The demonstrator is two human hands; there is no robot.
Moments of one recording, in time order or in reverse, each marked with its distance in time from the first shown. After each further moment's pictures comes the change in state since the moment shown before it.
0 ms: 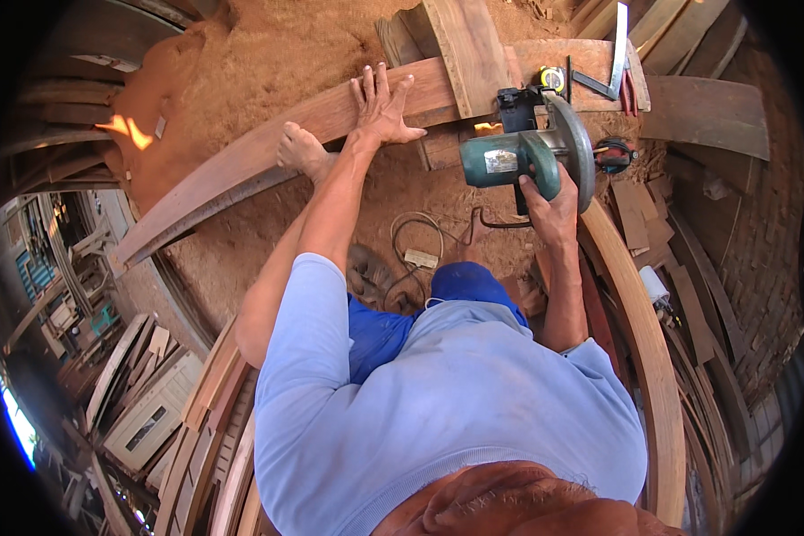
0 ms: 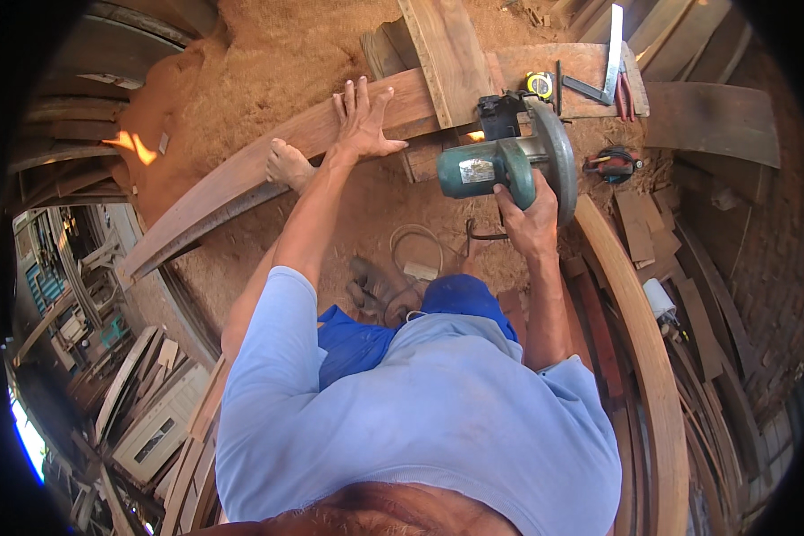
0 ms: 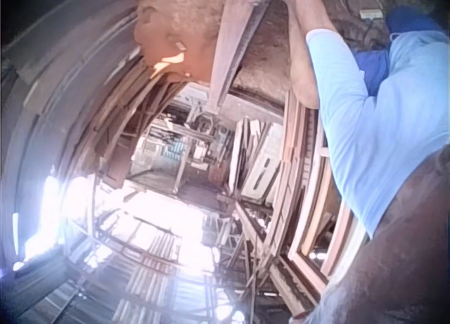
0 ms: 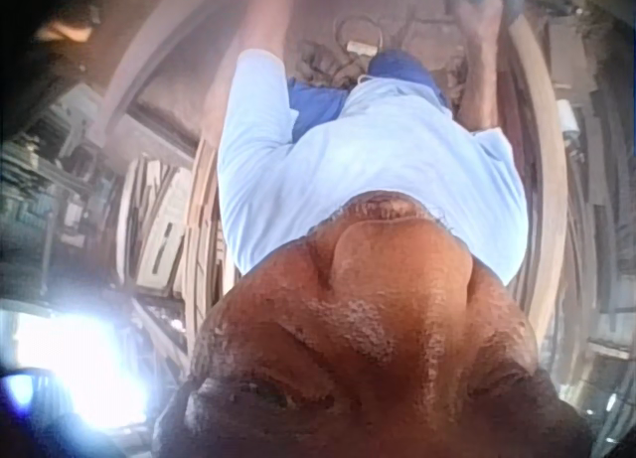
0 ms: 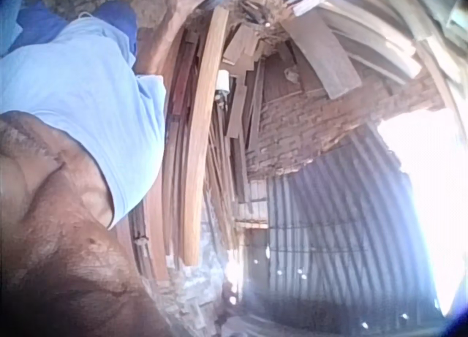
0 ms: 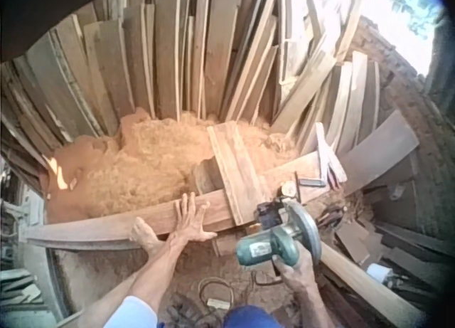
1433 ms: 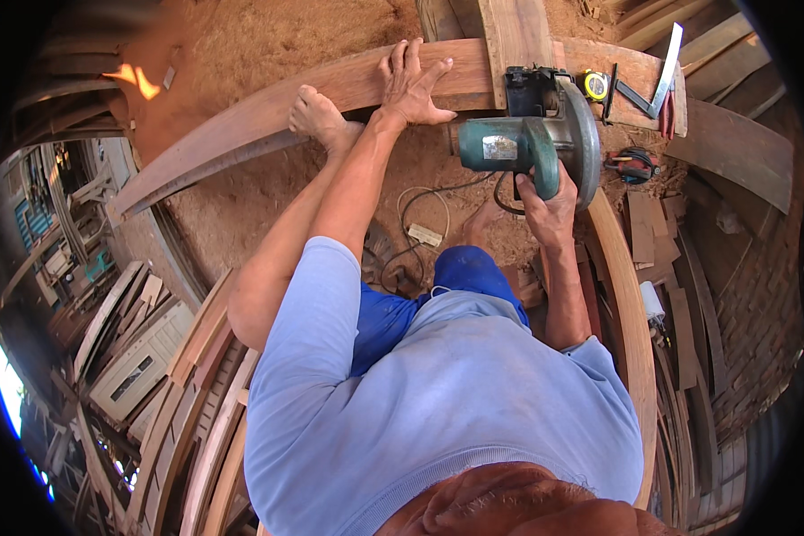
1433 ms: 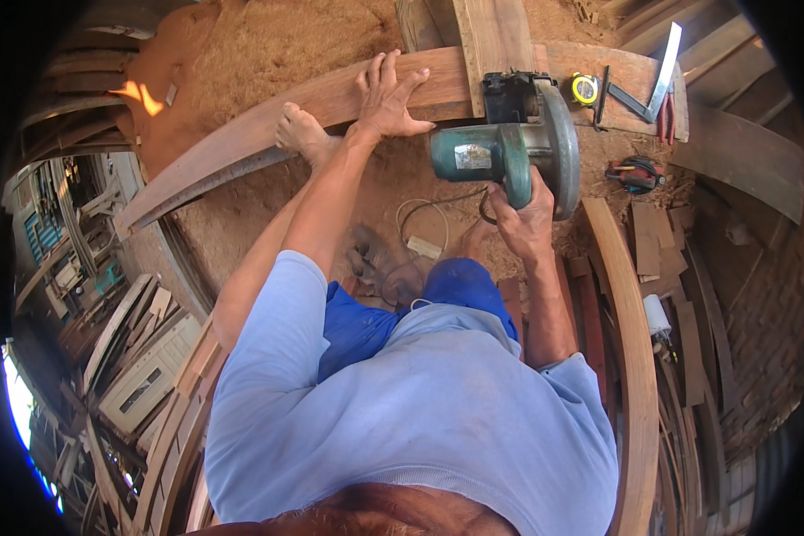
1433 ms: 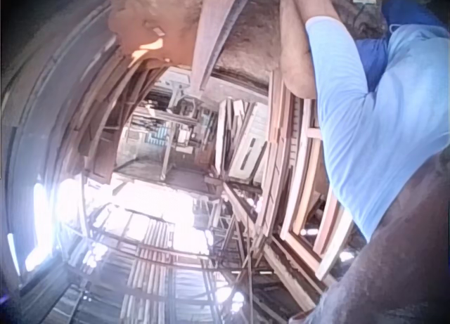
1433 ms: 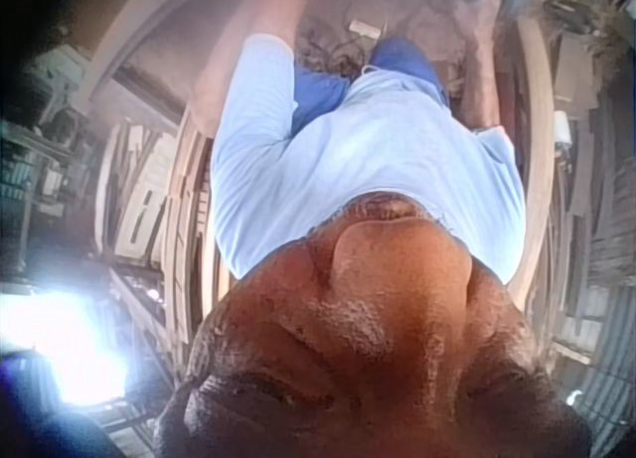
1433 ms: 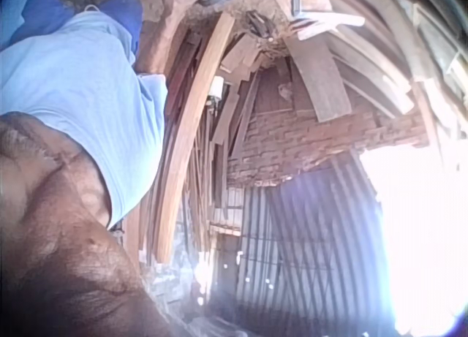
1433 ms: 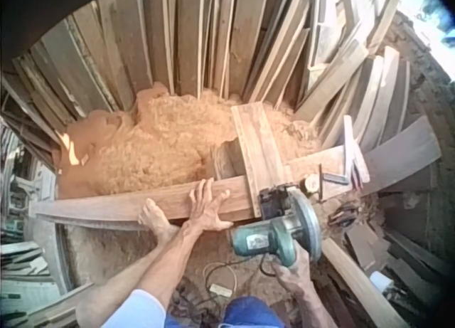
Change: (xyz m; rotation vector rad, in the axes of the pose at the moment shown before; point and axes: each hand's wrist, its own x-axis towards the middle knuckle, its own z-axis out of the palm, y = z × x) left_hand 0.000 -0.009 0.027 -0.168 0.269 0.087; right_hand 0.010 0.009 0.042 0.096 -0.153 -0.078
